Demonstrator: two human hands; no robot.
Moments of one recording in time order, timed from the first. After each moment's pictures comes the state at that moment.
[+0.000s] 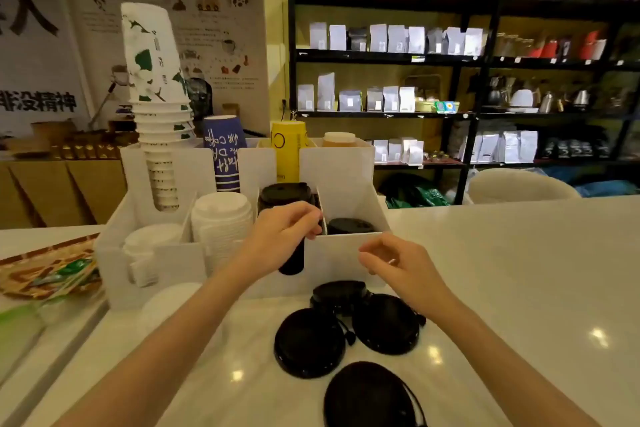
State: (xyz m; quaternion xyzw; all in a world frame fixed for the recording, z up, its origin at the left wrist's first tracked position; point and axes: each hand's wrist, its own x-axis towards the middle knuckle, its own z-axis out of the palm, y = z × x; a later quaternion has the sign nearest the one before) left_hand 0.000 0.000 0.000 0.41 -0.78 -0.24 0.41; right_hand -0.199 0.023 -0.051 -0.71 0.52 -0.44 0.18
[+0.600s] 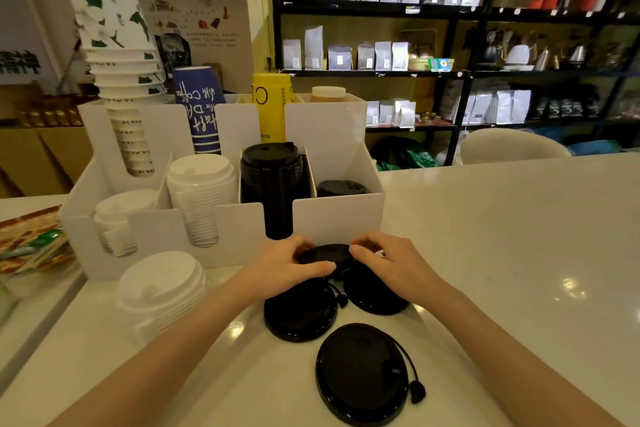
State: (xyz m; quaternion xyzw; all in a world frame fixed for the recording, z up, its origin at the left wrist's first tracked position) left_hand -0.007 -0.007 -0.081 0.50 -0.79 -0.30 0.21; right_hand -0.200 0.025 -0.084 -0.71 0.58 -0.33 0.21
